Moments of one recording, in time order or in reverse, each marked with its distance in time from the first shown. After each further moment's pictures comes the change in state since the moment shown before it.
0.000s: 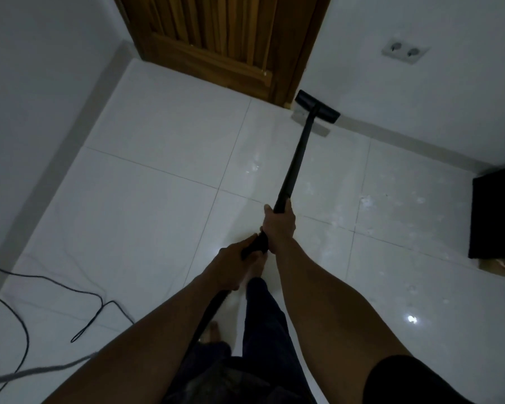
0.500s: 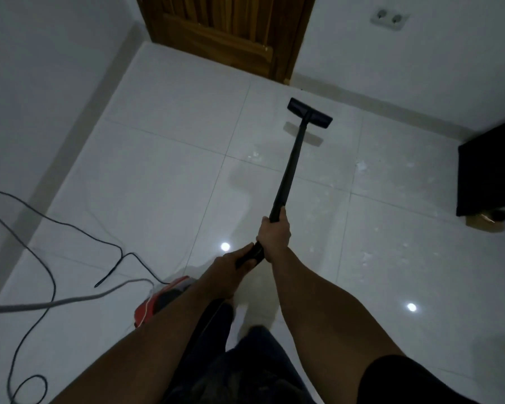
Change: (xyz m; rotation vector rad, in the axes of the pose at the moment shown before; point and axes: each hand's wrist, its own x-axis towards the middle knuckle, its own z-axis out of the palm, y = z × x) left_hand -0.213 -0.132 0.105 0.056 -0.039 0.065; right_hand -0.204 0.186 -0.051 -0.022 0.002 -0.016
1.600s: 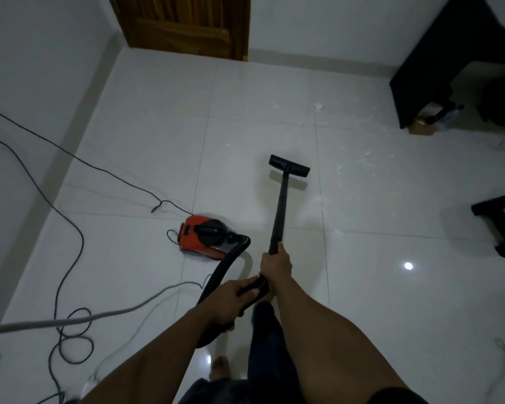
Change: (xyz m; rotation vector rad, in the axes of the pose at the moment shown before) left_hand -0.464 -0.254 0.259 -0.051 -0.246 -0.025; right_hand -0.437 0.437 -0.086 -0.023 0.001 0.121
